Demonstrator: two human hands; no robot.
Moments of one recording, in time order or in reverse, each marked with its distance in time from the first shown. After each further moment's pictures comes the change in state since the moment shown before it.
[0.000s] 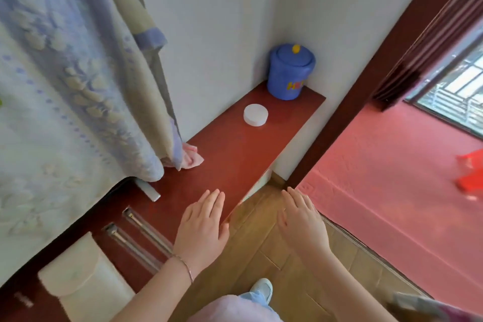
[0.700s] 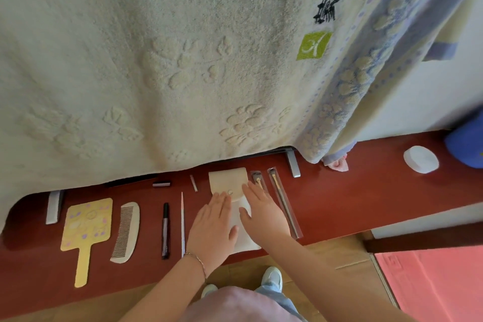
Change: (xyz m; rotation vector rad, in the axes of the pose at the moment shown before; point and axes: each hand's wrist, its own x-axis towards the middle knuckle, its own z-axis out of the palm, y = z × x) left_hand -0.184 -0.115 -0.001 0.027 0.058 -0.652; right_hand -0.039 -0.277 0.067 0.156 -0.456 -0.709
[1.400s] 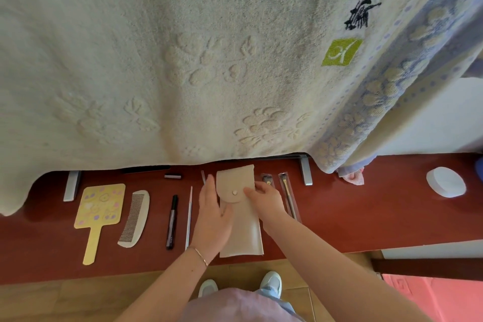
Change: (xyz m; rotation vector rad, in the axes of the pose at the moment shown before) left_hand 0.012 0.003 -0.019 -1.042 0.108 -0.521; right_hand 0.043 -0.005 0.002 0.914 -0.052 0.494
